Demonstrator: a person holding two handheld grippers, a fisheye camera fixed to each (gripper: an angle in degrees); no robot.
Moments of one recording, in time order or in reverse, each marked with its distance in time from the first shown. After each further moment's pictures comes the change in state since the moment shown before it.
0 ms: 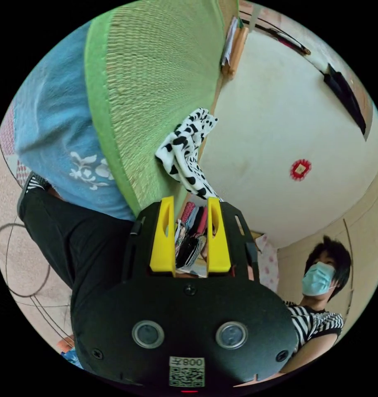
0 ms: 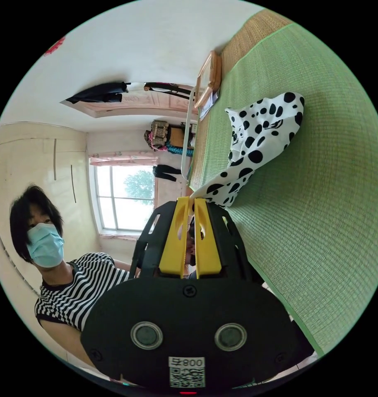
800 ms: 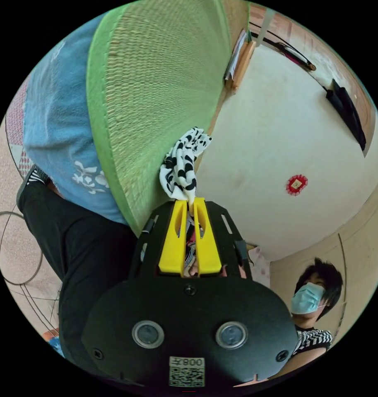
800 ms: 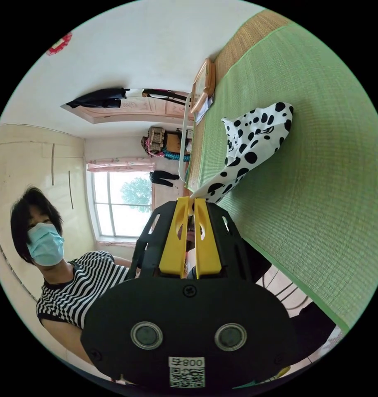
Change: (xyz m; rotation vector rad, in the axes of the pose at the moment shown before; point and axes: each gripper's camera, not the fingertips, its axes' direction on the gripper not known) left arm 0.013 -0.006 -0.027 0.055 0.025 -0.062; right arm -0.094 0.147 0.012 0.055 0.023 0.029
